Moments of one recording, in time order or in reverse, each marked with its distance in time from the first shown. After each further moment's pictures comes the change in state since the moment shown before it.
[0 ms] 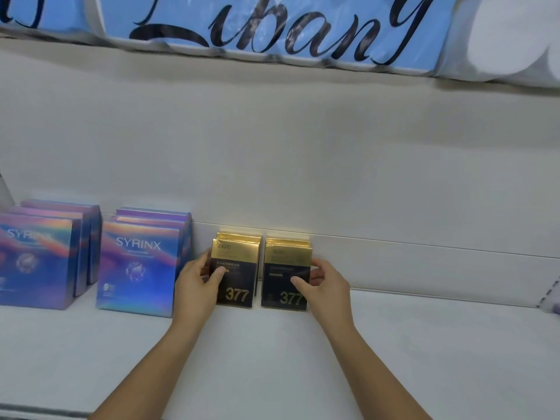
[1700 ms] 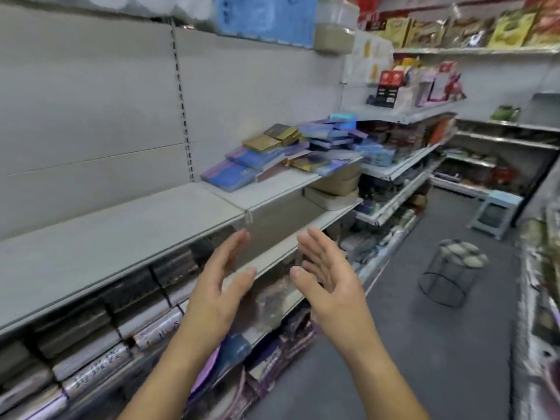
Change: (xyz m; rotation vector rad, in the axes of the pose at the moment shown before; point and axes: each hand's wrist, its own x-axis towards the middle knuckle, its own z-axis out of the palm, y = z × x) left_hand -0.498 0.258 0.146 -0.638 -1.119 0.407; right_hand -0.458 0.071 -0.406 0.237 0.576 0.090
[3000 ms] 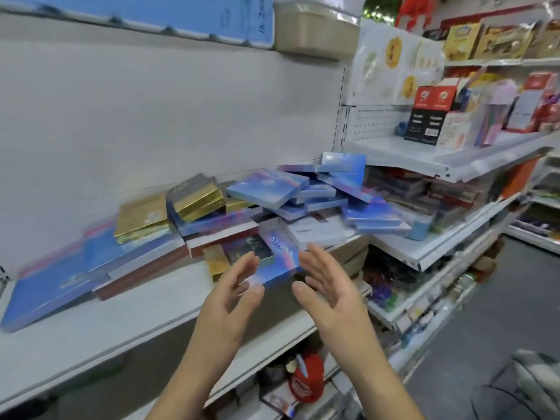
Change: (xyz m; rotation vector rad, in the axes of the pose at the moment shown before) left_hand 0.455 -0.154 0.325 0.087 0.201 -0.124; right_hand 0.495 0.199 -0.304 0.010 -0.163 0.015
